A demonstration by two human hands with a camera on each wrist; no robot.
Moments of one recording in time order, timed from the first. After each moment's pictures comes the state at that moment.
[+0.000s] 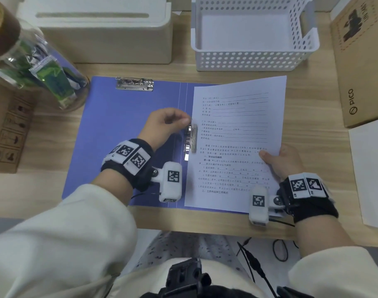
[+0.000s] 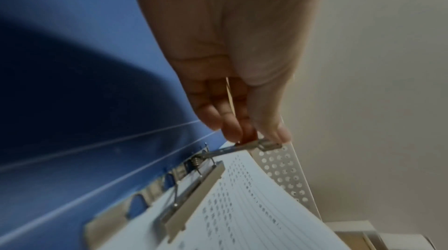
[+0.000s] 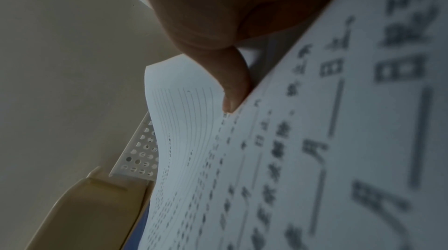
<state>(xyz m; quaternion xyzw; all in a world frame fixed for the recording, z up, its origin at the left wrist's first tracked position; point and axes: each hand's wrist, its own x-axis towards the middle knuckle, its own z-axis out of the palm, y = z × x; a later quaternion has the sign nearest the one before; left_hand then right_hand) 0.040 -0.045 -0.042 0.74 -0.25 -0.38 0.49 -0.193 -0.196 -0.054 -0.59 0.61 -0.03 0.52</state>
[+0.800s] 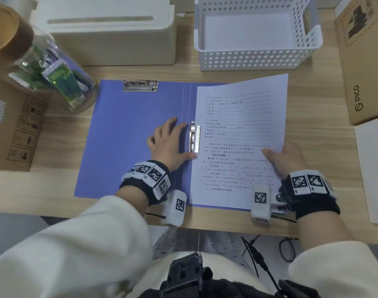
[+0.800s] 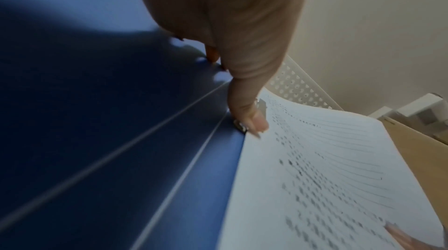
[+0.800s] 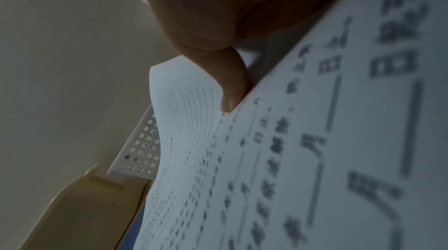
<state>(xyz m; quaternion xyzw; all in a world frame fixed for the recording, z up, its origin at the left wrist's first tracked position) 0.006 -0.019 -0.067 0.89 -0.35 -0.23 0.15 -0.193 -0.195 -0.052 -0.63 0.59 -0.01 0.50</state>
